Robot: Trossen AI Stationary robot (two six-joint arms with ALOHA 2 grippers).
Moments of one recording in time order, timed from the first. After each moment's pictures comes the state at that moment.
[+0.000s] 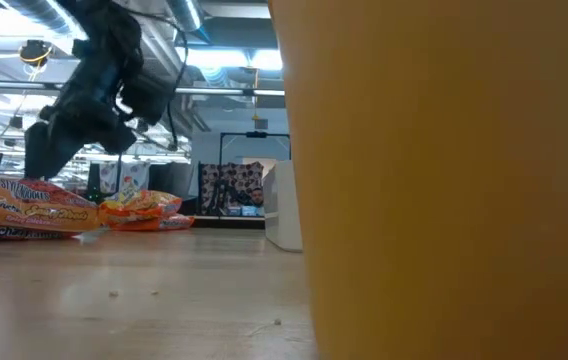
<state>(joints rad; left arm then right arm) 0.61 1.39 0.81 -1.31 0.22 -0.27 0.03 1.36 0.60 0.40 -0.02 -0.03</state>
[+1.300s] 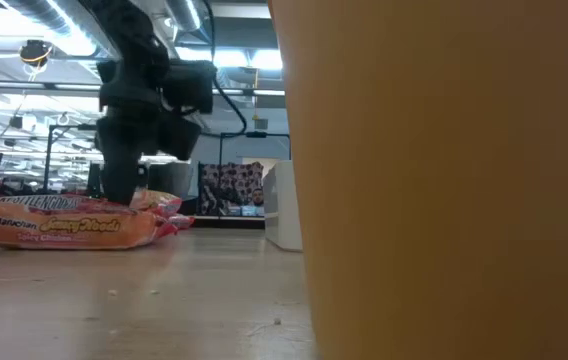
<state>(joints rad) 0.28 1.51 0.82 -0.76 0.39 -0.21 0.03 1.38 0.60 0.43 -0.02 -0.03</state>
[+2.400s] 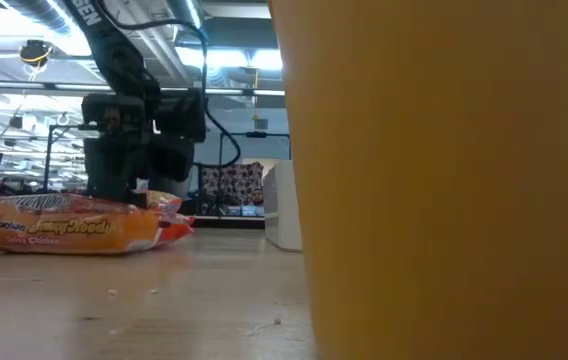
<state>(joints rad) 0.31 1.61 0.68 -0.46 0.73 -0.12 0.03 1.38 0.59 0.43 -0.02 -0.04</state>
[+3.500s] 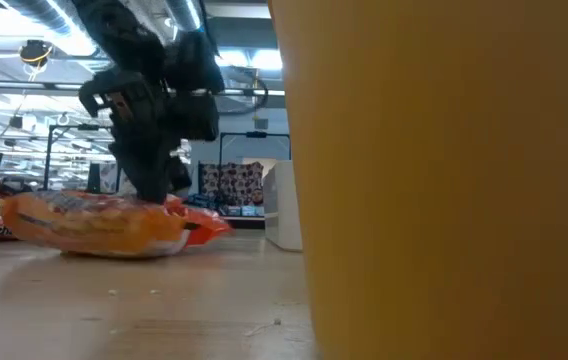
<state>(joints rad) 0.12 1.53 0.76 -0.36 0.42 -0.06 0.03 1.38 0.59 0.47 -0.02 -0.03</state>
